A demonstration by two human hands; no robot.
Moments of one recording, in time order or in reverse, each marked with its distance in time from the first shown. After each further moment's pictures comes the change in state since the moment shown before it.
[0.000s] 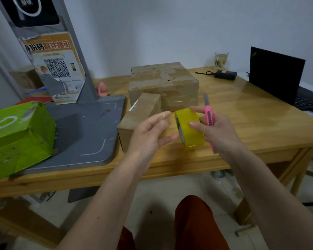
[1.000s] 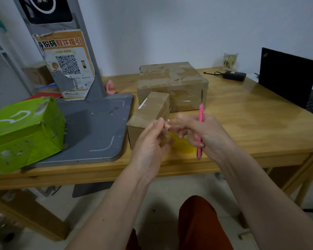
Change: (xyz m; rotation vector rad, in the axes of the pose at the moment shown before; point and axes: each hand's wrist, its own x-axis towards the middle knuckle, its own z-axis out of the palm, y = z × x) left_hand -0.012 -0.011 -0.015 -0.176 0.039 -0.062; right_hand -0.013 -0.033 0.044 0.286 -0.270 0.208
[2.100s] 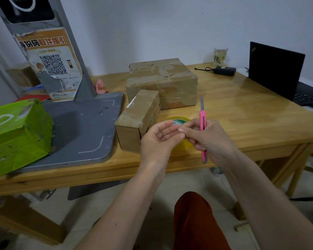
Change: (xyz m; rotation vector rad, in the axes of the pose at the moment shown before) left_hand 0.007 -0.033 0.031 0.119 0.079 0.124; right_hand -0.014 0.018 -0.032 -0.125 0.210 0.005
